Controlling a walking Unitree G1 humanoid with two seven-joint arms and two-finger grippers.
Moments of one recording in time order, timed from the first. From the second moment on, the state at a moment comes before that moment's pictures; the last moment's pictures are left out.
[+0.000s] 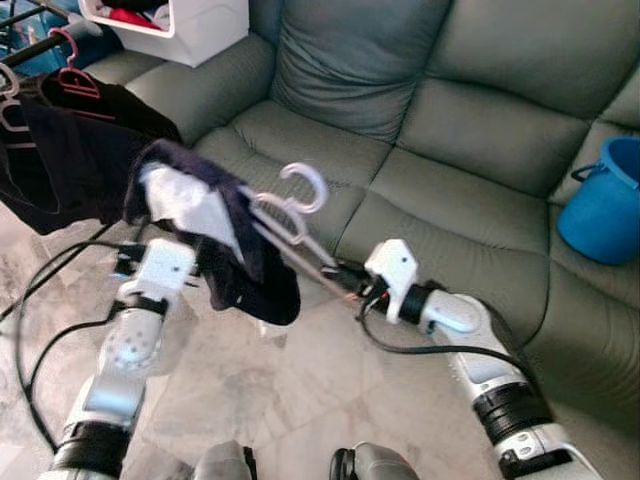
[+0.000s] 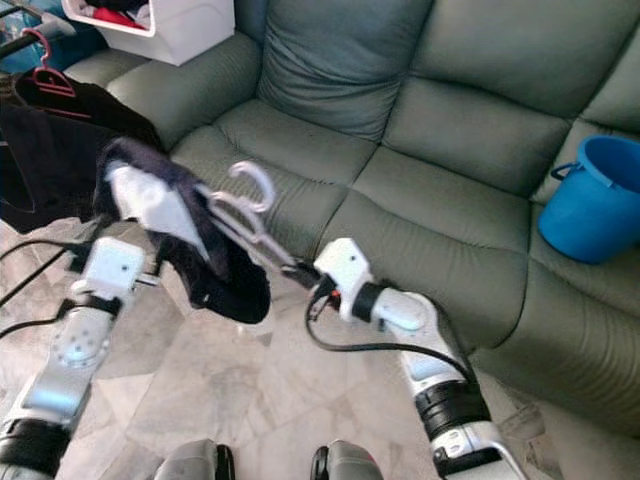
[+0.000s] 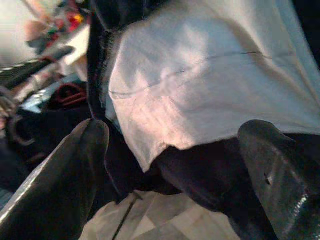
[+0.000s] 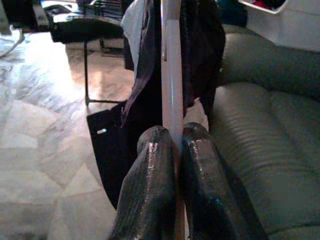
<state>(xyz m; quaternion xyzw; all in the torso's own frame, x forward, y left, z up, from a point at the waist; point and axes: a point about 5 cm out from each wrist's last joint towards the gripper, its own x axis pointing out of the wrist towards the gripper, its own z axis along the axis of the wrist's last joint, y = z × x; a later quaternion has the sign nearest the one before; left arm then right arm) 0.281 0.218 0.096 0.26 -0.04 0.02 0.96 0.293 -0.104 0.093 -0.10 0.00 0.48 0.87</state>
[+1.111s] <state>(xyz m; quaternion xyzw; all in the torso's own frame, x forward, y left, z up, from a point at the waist) 0.276 0.226 0.091 0.28 -0.04 0.04 0.96 0.280 -0.101 0.069 -0.16 0.00 0.46 0.87</state>
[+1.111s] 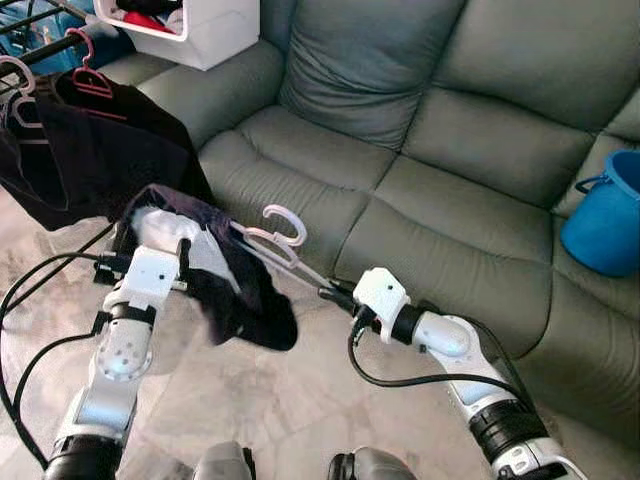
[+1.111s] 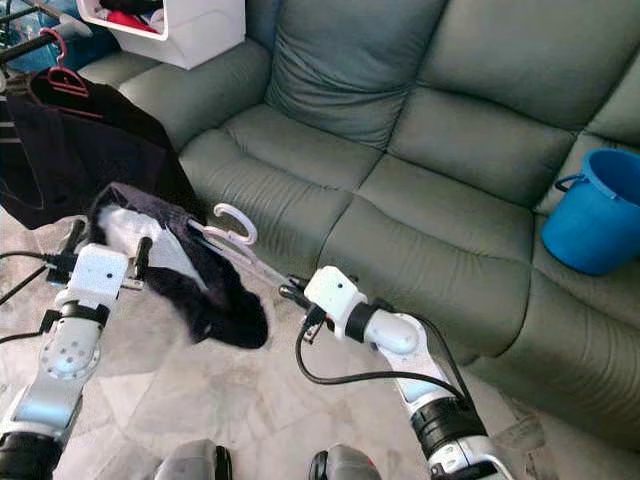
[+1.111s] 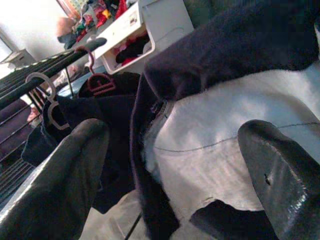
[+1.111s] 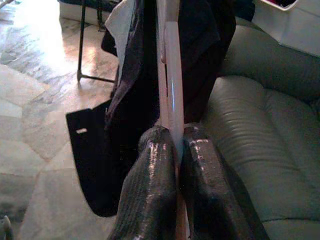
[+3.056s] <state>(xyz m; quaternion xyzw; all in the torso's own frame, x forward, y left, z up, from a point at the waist) 0.300 0.210 0.112 0.19 -0.07 0.02 0.98 0.312 -0.119 0.092 -0.17 0.05 0.54 0.82</state>
